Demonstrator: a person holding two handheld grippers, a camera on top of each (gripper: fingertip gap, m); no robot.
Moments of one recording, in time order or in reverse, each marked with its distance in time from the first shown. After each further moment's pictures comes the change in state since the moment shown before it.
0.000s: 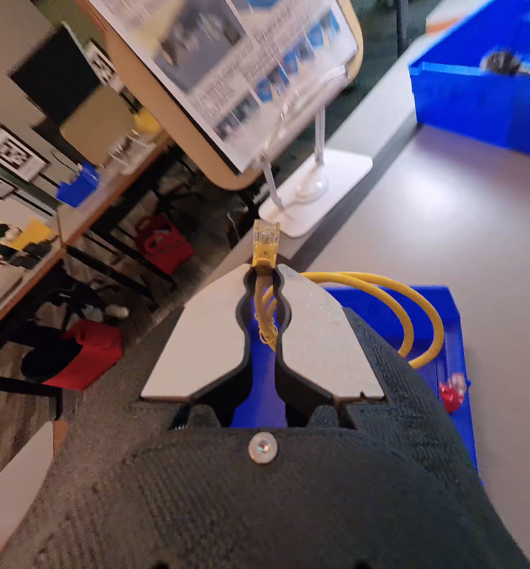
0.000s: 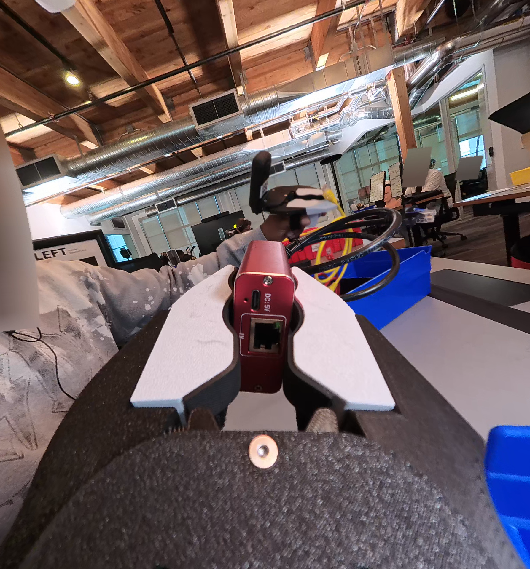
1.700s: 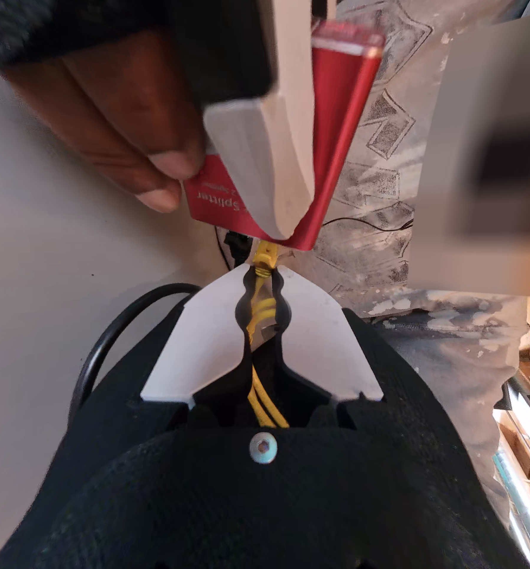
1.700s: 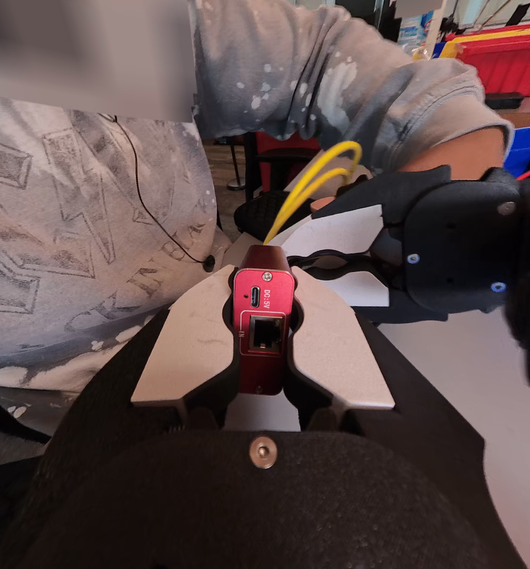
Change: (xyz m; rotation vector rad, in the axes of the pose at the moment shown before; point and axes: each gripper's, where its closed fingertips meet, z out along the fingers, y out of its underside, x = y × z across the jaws) left arm 0.386 -0.002 -0.078 -0.759 2.074 -0.238; right arm -0.080 0.137 0.017 -0.661 -0.478 -0.160
